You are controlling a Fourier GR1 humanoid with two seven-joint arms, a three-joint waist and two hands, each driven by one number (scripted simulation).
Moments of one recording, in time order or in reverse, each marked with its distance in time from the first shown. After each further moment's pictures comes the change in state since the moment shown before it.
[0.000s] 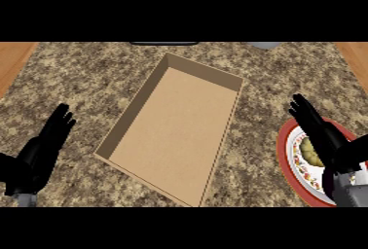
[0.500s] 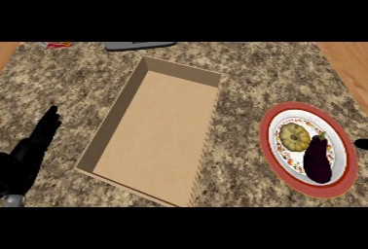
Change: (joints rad) left arm 0.007 0.085 -0.006 0.053 -0.143 0.019 -0.037; right arm -0.031 -0.197 -0.350 -0.090 0.070 -0.037 -0.519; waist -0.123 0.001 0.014
